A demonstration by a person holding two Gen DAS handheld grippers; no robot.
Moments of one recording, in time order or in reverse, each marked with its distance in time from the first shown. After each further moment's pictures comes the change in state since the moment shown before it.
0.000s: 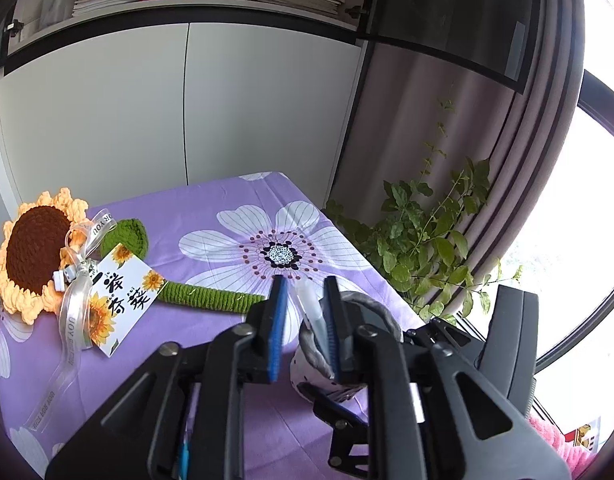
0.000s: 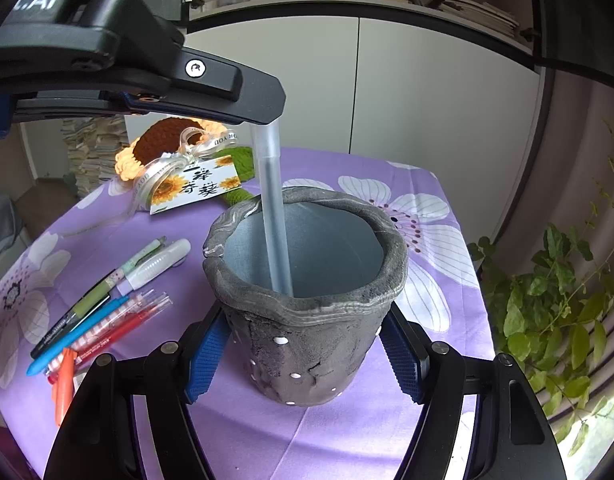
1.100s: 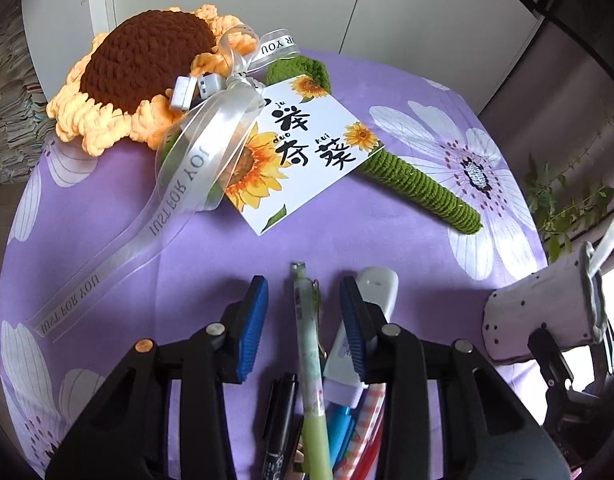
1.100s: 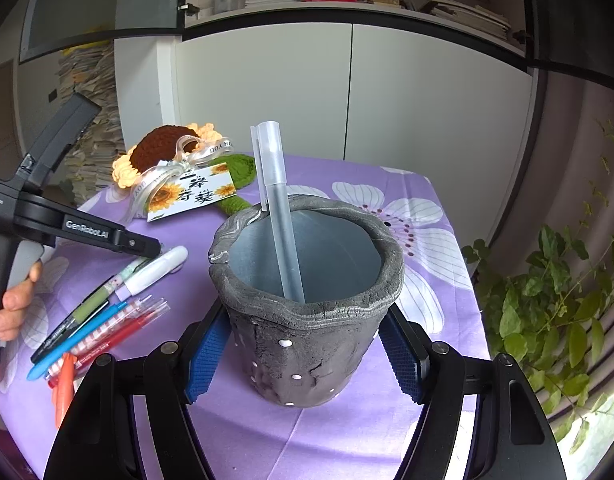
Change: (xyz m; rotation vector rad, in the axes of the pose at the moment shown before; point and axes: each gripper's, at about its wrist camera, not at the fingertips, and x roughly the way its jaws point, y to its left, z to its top) left arm 0.051 0.131 -0.068 -0.348 0.321 0.303; right arm -0.004 -0.003 0.002 0.015 -0.018 -0.007
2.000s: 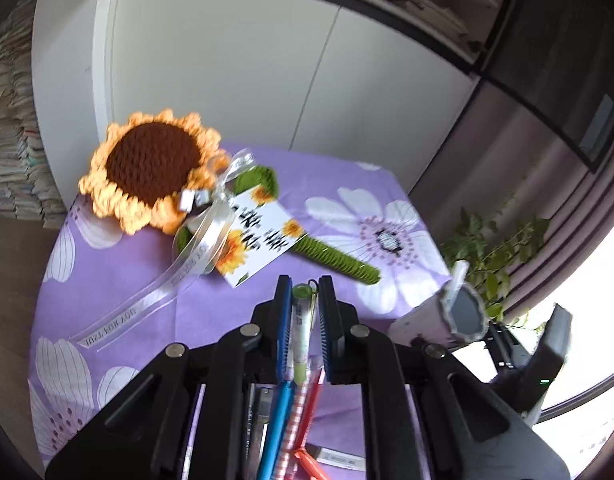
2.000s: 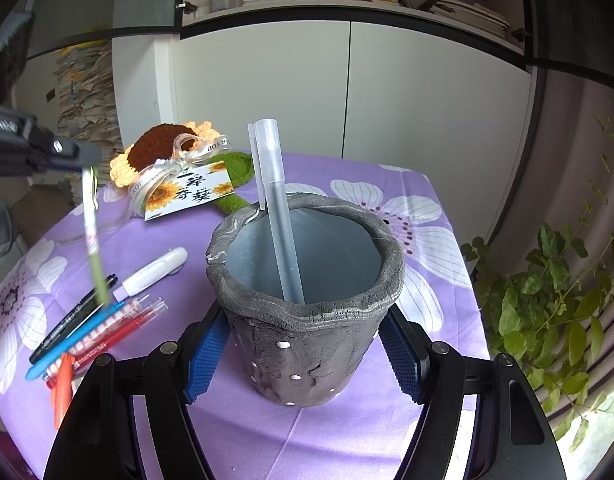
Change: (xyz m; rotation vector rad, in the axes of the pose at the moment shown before) left arm -0.129 -0.014 -0.006 0.028 -0.271 -0.170; right arm 0.001 0.000 0.000 0.002 0.006 -0.009
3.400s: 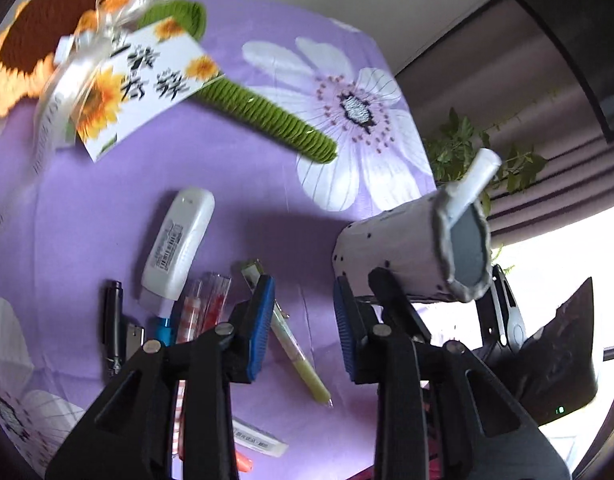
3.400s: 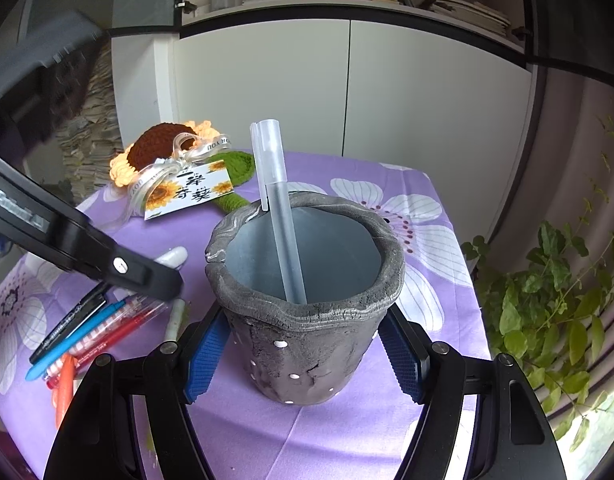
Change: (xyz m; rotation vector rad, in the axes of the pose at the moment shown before) left arm 0.116 -0.032 -0.036 -0.125 0.503 -0.112; right arm 0.002 0.001 0.001 0.005 0.005 -0.002
